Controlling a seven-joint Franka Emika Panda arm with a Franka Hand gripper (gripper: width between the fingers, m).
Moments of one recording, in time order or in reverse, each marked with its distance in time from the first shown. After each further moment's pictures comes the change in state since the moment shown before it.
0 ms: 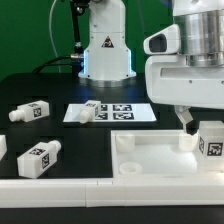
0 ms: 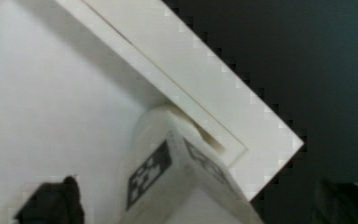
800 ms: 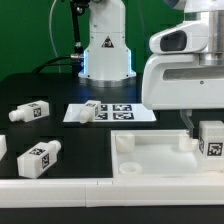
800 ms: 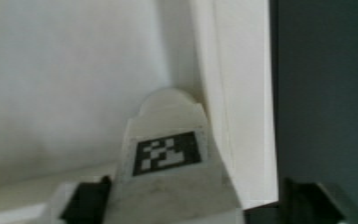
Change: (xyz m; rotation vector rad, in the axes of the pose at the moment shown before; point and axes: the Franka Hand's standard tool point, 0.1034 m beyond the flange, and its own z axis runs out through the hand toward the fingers) arm -0.001 -0.001 0.001 -0.075 0.036 -0.505
